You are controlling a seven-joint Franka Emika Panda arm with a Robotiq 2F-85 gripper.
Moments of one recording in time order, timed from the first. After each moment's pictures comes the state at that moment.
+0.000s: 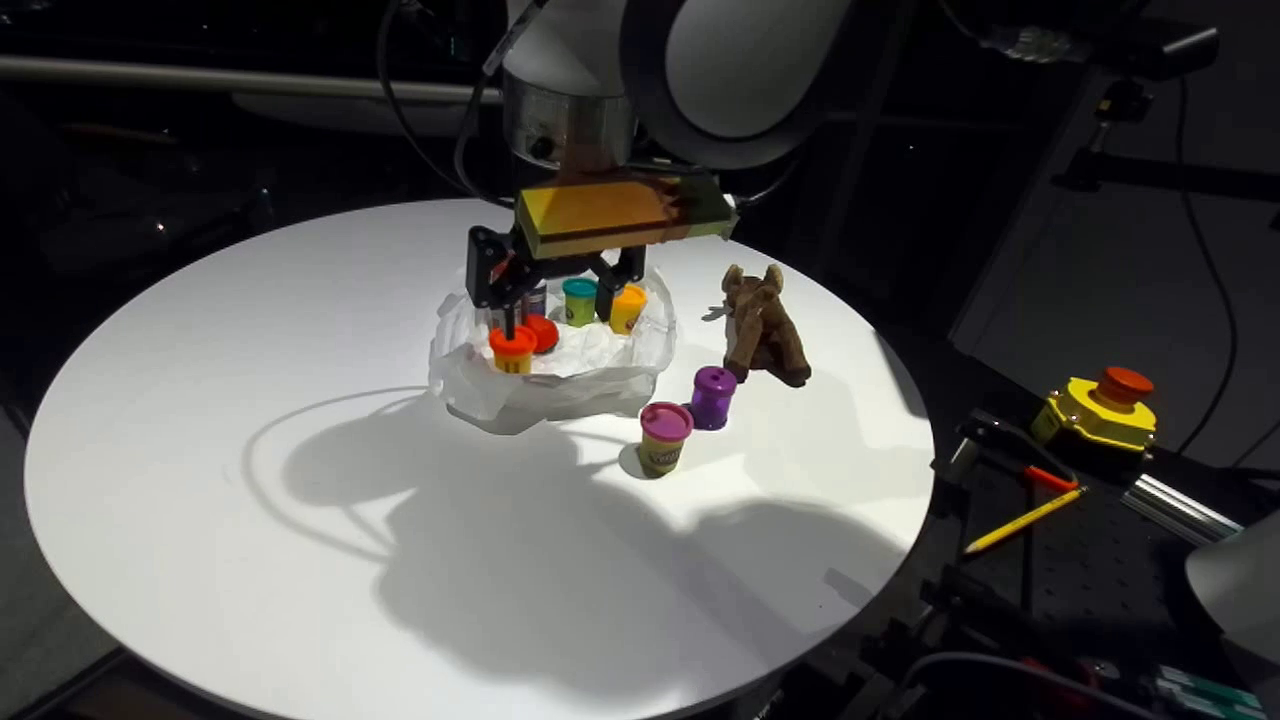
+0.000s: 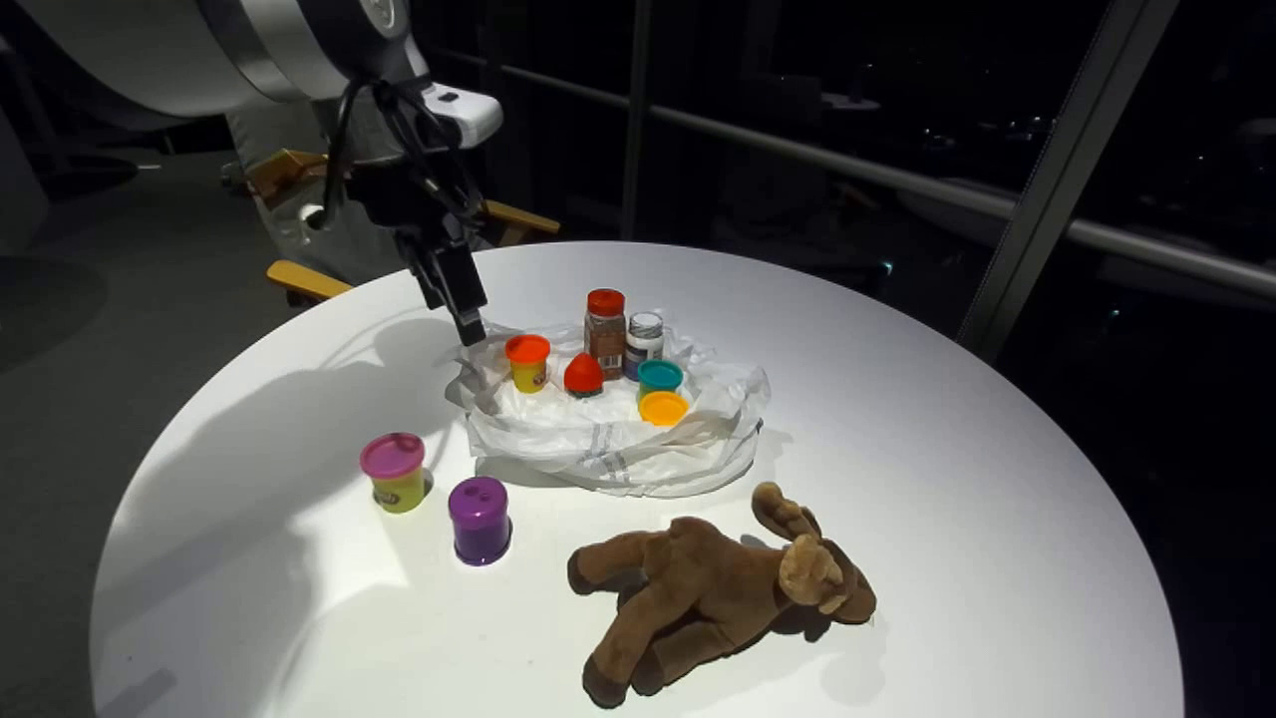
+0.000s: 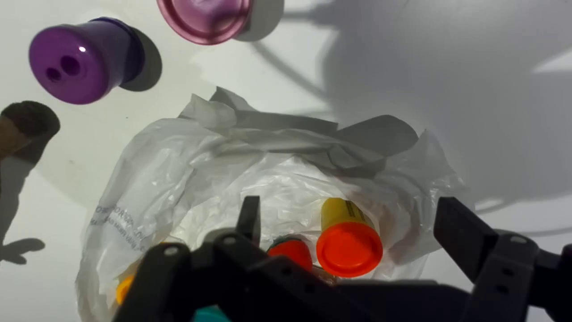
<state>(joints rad) 0.32 0.44 -0.06 -2.12 -0.33 2.66 0.99</state>
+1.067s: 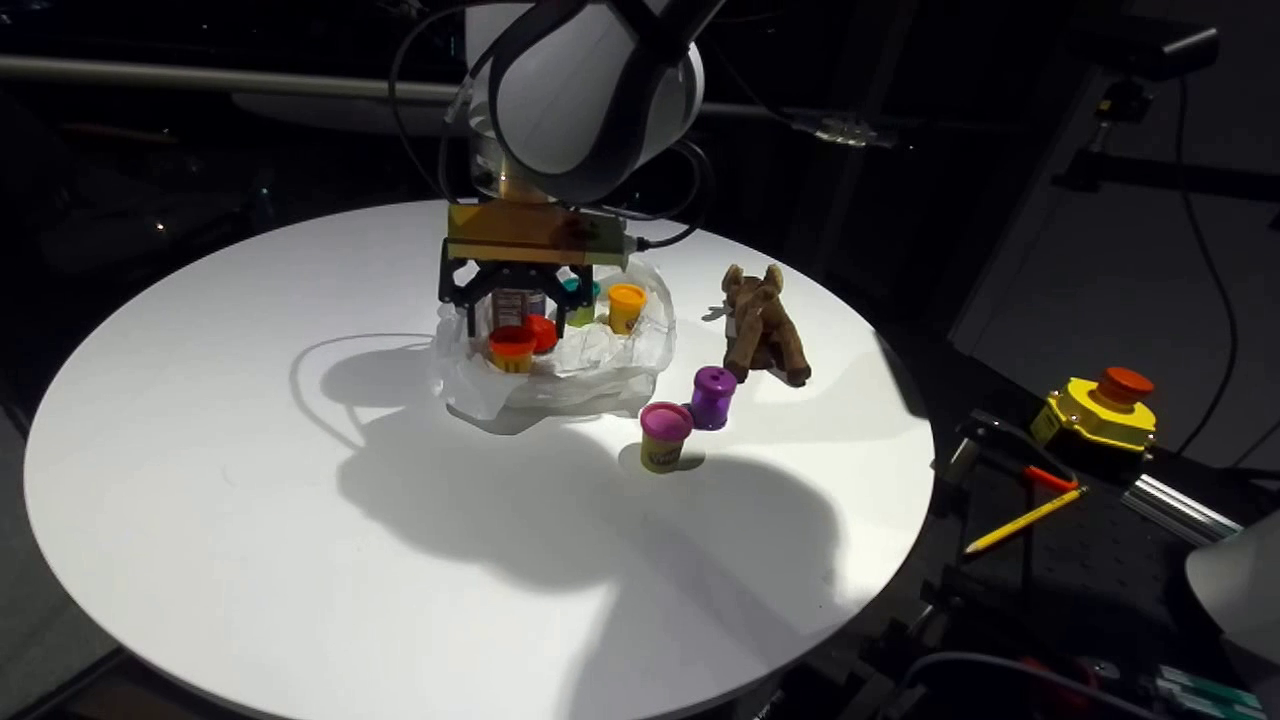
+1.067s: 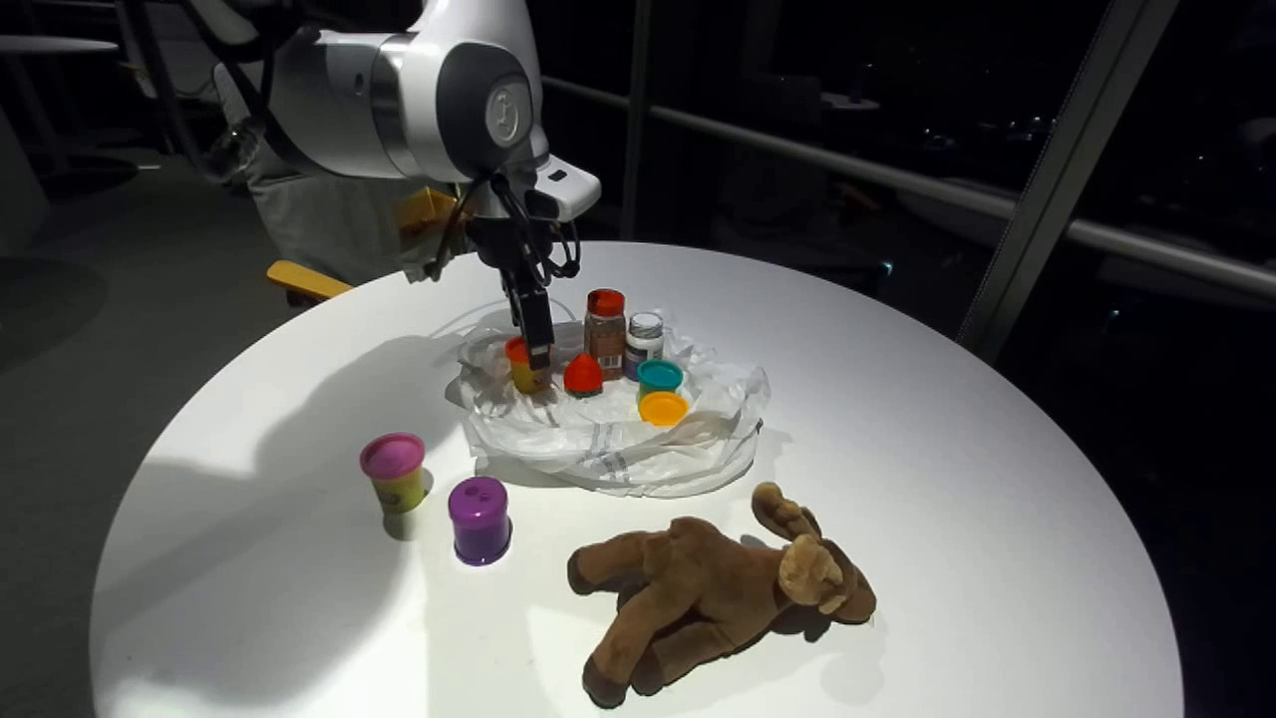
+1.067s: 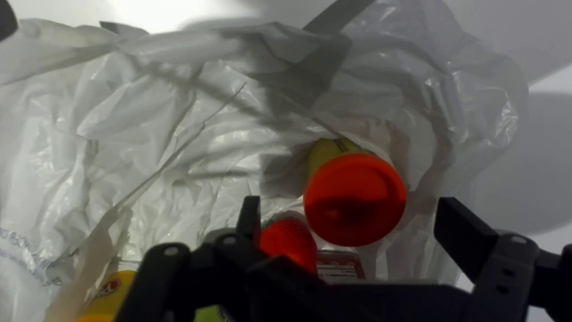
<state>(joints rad) 0.26 0.72 -0.09 -1.80 -0.07 2.63 0.96</state>
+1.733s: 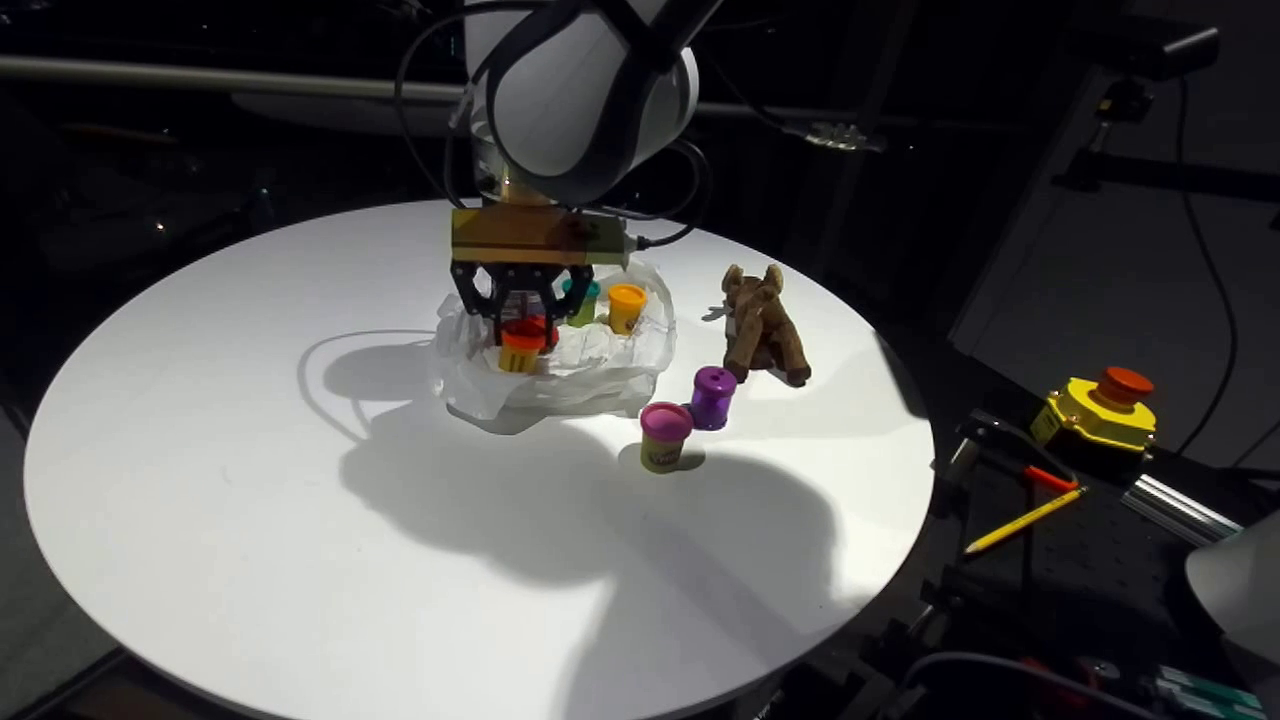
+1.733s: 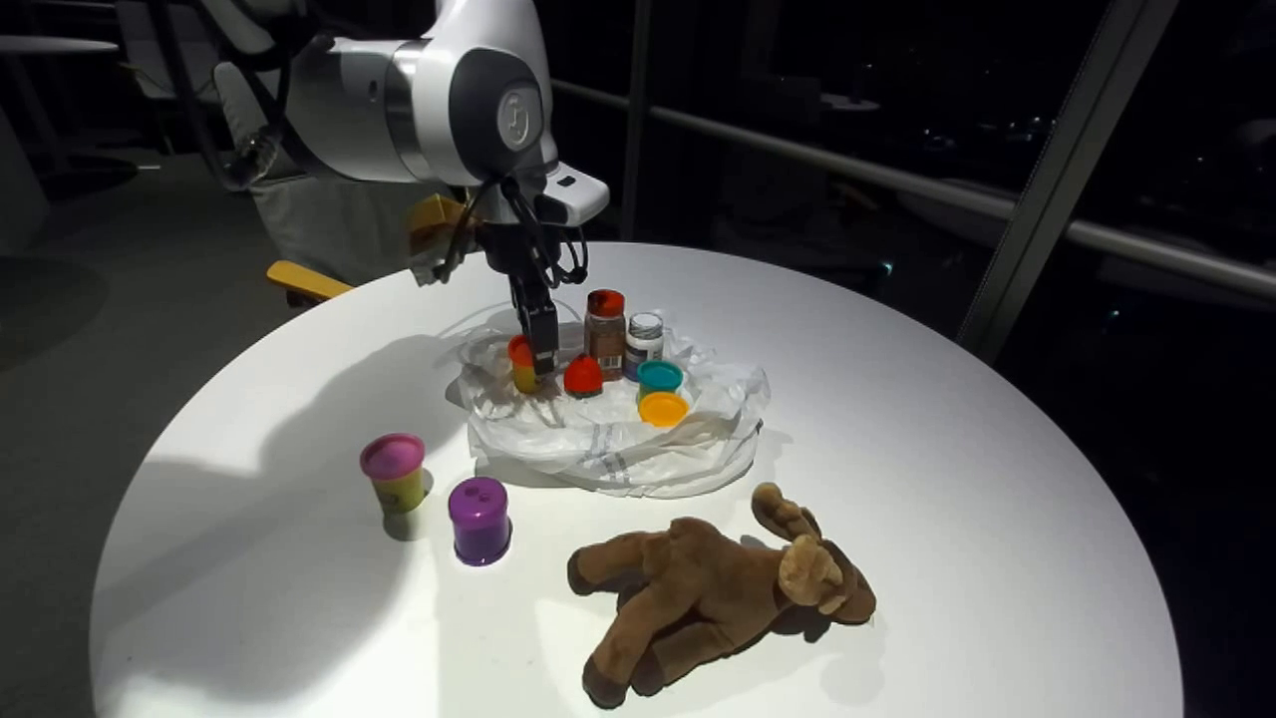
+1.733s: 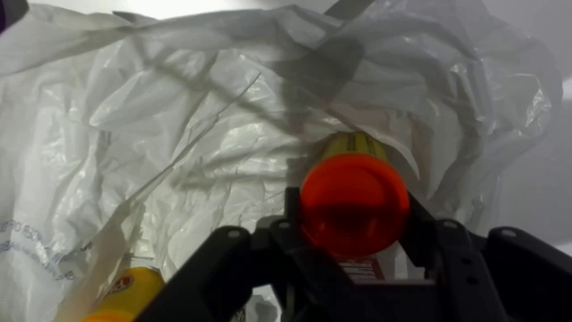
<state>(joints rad) 0.27 0.74 -0.10 -1.77 -0.07 2.59 0.96</state>
